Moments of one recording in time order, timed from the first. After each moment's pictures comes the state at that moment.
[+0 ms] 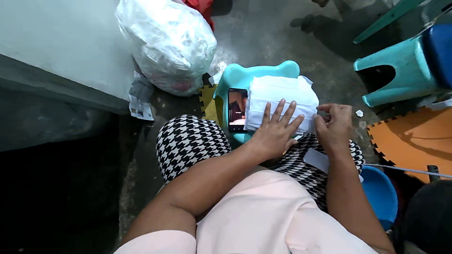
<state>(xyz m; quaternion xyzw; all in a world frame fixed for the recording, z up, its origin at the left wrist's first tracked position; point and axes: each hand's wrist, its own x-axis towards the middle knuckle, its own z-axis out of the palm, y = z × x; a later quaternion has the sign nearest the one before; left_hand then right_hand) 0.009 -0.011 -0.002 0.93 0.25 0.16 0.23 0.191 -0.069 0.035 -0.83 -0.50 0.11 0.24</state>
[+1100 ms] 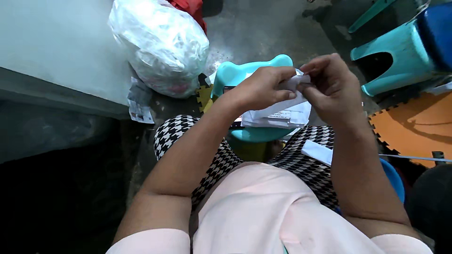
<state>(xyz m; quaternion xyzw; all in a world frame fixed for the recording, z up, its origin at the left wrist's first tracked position) -0.010 0.086 0.089 0.87 0.15 0.17 0.44 0.168 -0.024 0.102 -0.59 -0.67 0.20 0.40</state>
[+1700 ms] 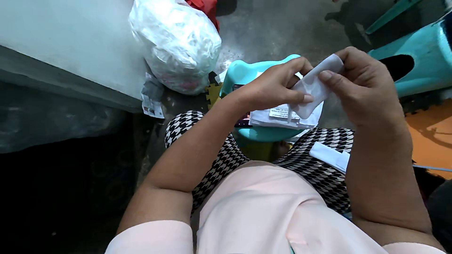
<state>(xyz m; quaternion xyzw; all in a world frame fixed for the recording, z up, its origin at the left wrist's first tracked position) -0.018 0.076 0.097 0.69 0.11 0.18 0.70 0.172 -0.019 0.123 -0.54 -0.64 0.32 0.44</state>
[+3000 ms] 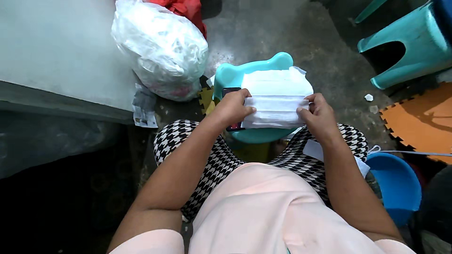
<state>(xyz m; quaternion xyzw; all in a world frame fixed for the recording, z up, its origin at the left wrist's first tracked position) -0.041 0.076 0.047 0.77 0.43 -0.03 0.47 0.188 -0.065 0.025 -0.80 -0.44 0.30 0.29</state>
